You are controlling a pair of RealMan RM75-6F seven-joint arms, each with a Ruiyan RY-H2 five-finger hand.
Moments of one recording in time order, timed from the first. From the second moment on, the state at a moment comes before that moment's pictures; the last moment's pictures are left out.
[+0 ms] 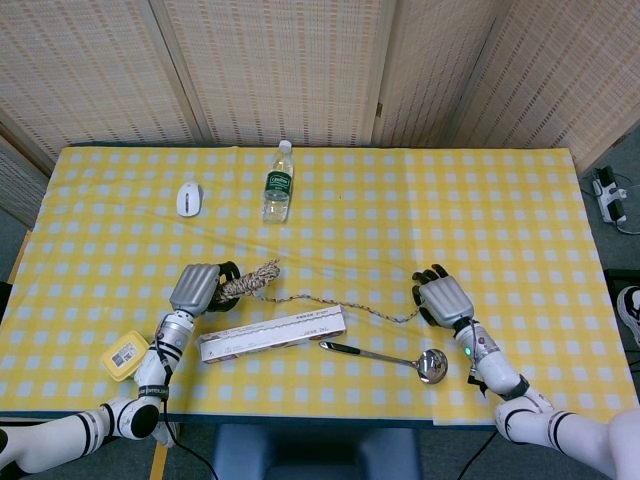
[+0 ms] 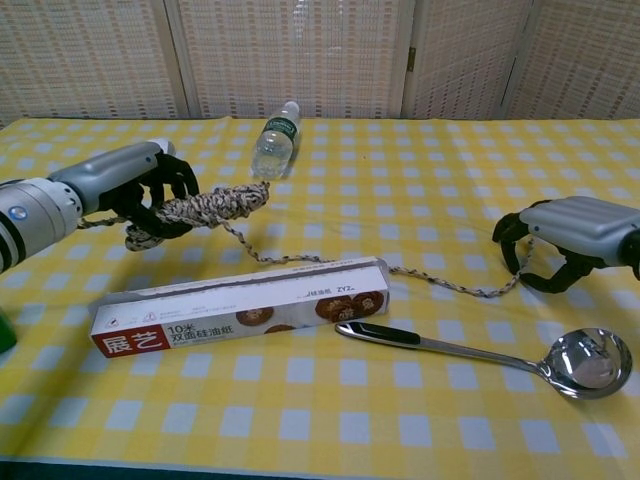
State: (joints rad) left arm -0.69 -1.64 -0.22 -1.32 1.11 0.99 0.15; right arm 0.60 -1.58 0.07 -1.13 -1.31 0.84 -0.20
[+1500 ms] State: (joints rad) left arm -0.76 -1.55 -0.26 -1.72 1.23 1.03 0.22; right arm 0.76 -1.46 0.35 -1.59 -1.10 0.98 -0.41
